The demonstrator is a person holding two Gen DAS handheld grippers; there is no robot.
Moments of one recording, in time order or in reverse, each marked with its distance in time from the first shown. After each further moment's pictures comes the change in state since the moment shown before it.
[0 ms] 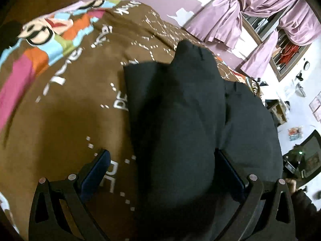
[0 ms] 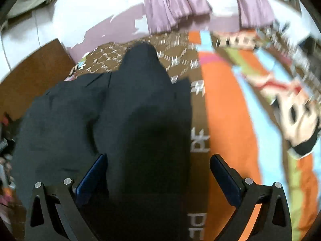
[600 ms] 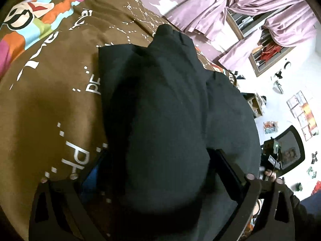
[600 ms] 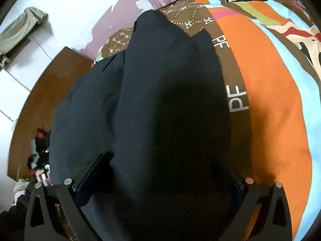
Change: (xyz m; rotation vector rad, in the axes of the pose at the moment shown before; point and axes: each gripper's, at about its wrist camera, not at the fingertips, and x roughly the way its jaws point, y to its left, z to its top) left arm 0.003 0.002 0.010 -0.034 0.077 -0.190; right arm 0.006 0.009 -0.007 0.125 0.168 0.188
